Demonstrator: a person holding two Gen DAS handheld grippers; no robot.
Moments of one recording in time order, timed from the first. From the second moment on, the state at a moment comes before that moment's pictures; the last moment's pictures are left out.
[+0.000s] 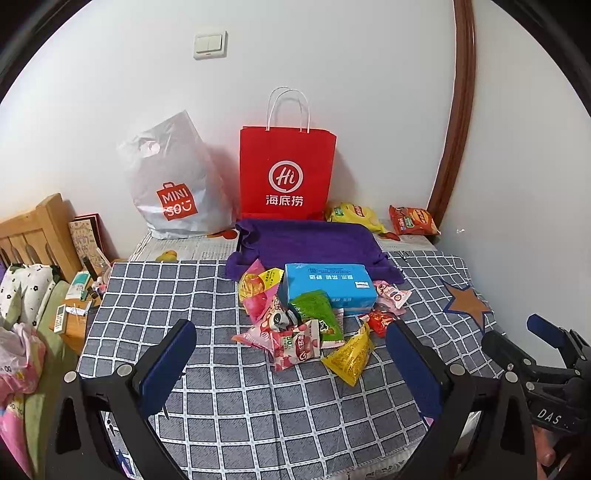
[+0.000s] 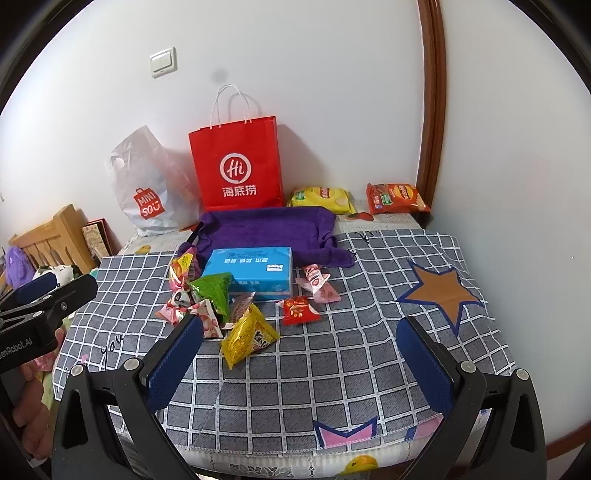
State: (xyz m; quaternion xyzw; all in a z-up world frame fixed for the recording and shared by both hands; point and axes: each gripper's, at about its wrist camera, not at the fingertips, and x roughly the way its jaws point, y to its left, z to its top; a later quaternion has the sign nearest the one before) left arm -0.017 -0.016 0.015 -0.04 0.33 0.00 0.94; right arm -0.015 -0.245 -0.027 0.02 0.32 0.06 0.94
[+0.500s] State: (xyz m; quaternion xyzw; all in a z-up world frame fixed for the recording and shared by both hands) left arm -0.022 -0.035 0.014 -0.02 0.32 -0.02 0.95; right arm -0.025 -0.245 -0.028 0.00 0.31 0.04 0.95
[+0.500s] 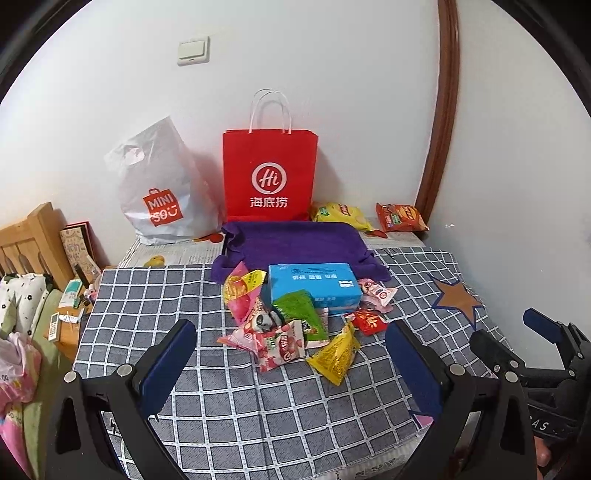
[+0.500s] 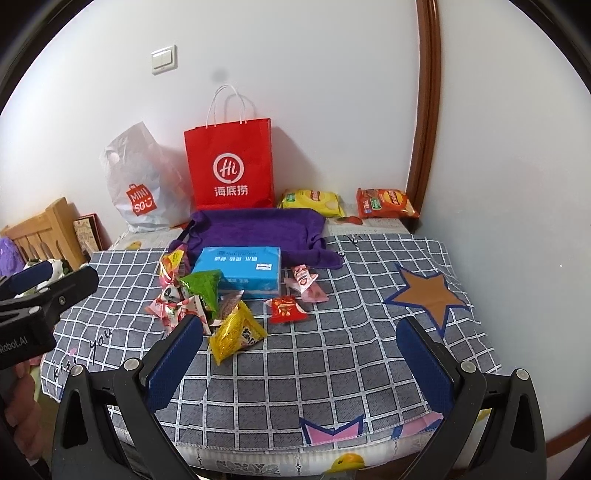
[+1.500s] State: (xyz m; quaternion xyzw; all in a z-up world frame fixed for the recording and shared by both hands) left arm -0.030 -0.033 0.021 -0.03 0.31 -0.01 0.95; right arm -0.030 -0.254 -0.018 0.02 0.30 0.04 0.95
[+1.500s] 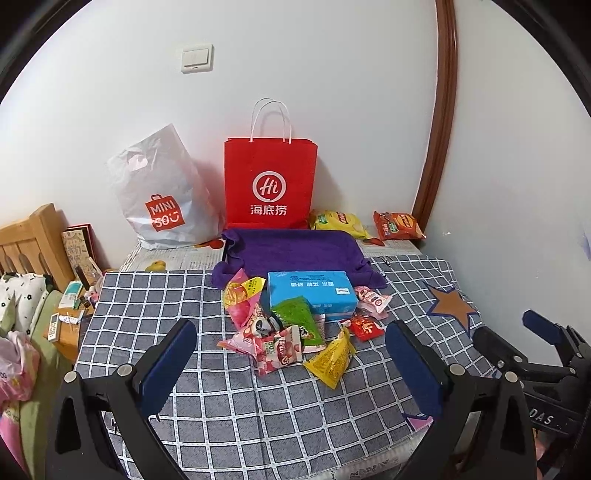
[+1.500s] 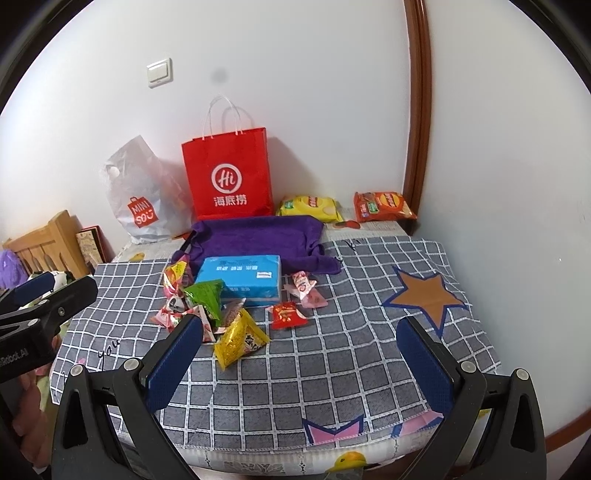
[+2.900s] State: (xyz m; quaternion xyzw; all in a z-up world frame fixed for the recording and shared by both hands) left arm 0.084 0.023 -0.074 -0.04 0.39 0.03 0.92; right arm 0.116 -0.260 -0.112 0.03 0.37 0.06 0.93
